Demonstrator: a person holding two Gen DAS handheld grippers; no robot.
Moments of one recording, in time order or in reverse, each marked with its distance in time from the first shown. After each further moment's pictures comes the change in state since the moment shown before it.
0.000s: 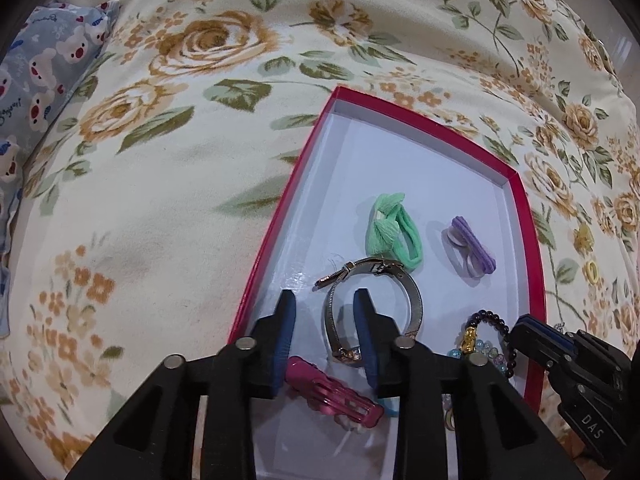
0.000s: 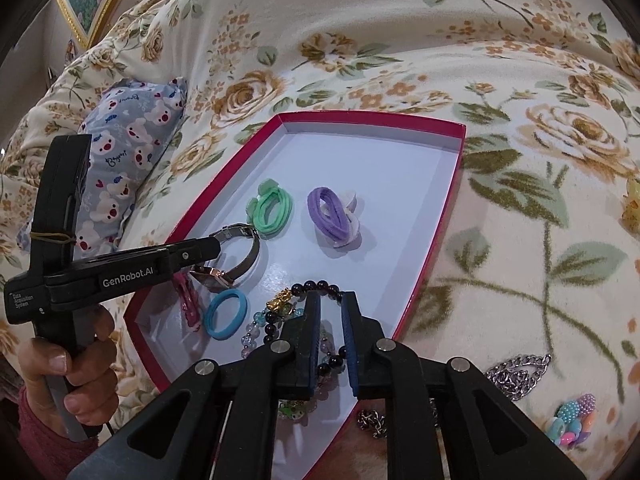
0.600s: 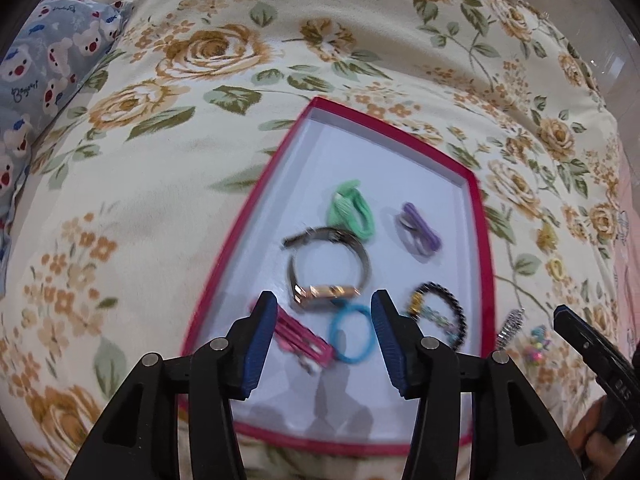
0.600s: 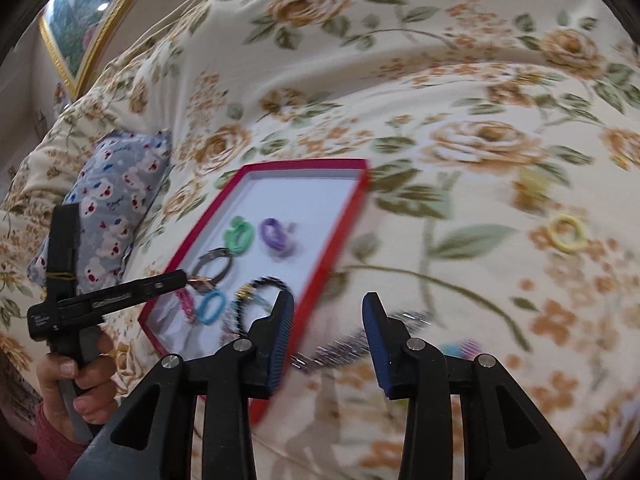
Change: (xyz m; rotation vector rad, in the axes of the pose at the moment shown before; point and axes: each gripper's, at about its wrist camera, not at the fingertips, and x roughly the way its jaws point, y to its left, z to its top) left arm -0.050 -0.007 -0.036 -0.042 -0.047 -0.081; right arm -0.089 -0.052 -0.025 0.117 -0.127 -0.076
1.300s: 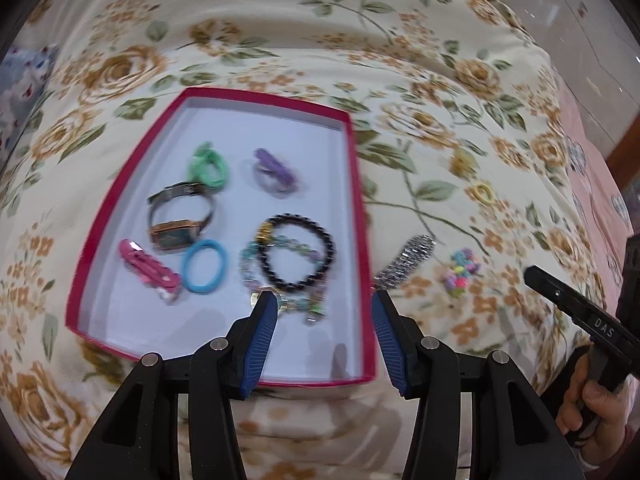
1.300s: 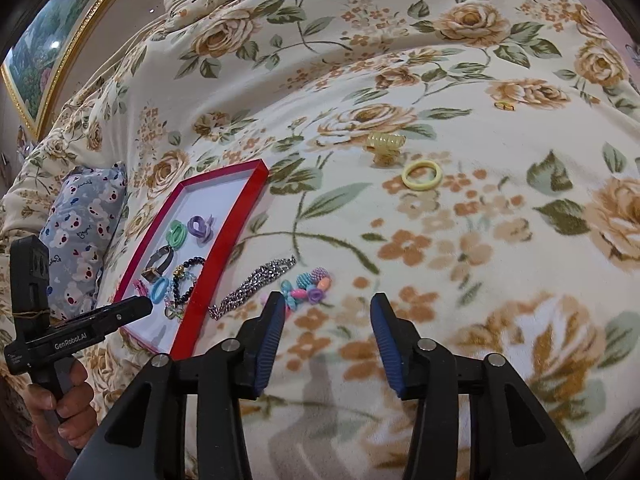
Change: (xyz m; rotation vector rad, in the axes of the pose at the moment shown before) left arm -0.027 -0.076 -0.048 0.225 0.038 -0.117; right arm -0.057 -0.068 -0.041 0.127 -0.035 -0.101
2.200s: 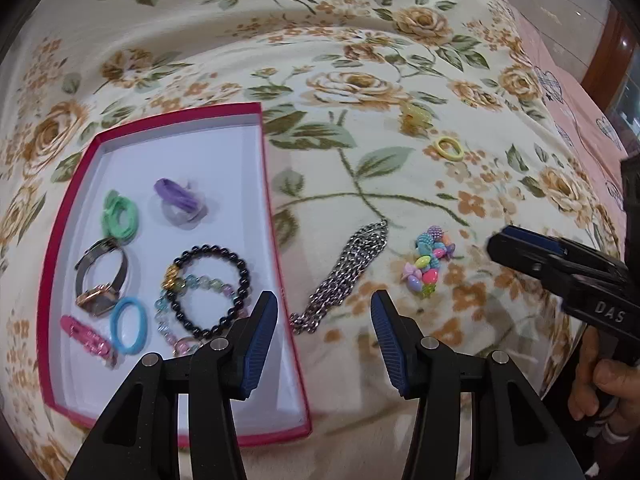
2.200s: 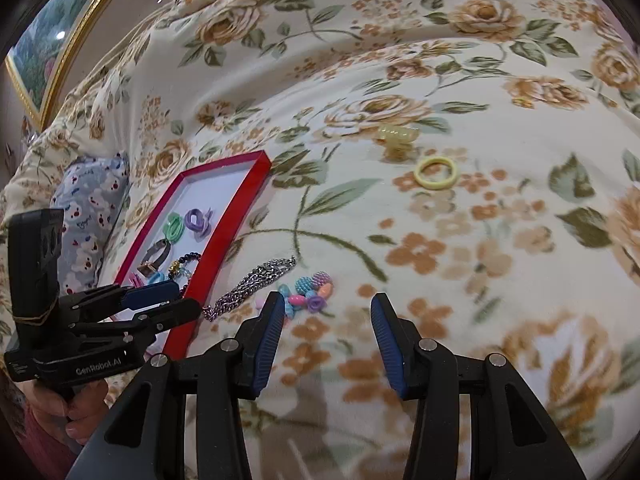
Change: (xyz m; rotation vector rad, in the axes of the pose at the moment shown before) left arm 0.059 -0.060 0.024 0.239 0.066 0.000; right arm 0.030 0.002 0.011 -0.045 0.045 0.021
